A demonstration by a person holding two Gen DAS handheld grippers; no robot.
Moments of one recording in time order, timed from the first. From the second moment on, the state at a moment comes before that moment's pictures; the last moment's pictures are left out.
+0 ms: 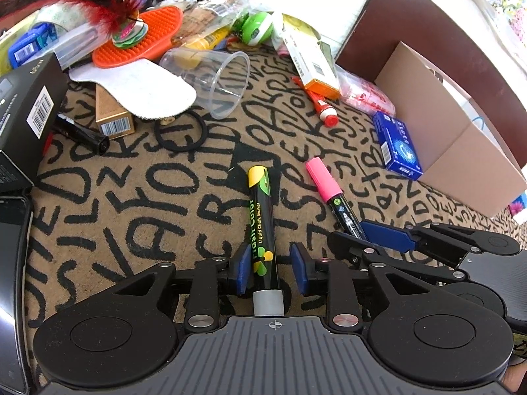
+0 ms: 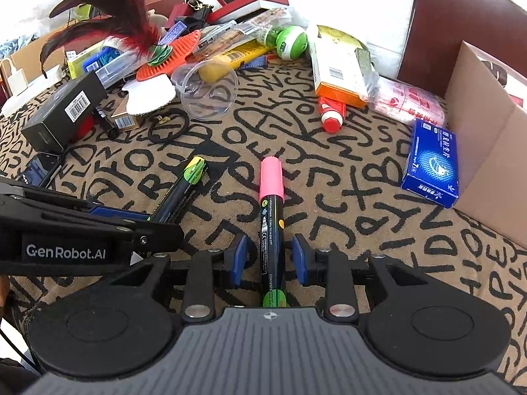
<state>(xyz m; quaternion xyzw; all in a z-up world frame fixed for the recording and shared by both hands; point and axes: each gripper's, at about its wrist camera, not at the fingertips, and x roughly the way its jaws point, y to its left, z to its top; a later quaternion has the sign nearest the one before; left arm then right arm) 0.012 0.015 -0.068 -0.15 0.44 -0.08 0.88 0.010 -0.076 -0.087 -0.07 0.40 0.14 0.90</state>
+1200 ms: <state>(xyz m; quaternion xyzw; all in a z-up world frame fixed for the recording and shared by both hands) 0.077 -0.133 0.047 -0.10 0.35 -0.25 0.90 -0.013 -0.209 -0.010 0.05 0.27 0.02 0.96</state>
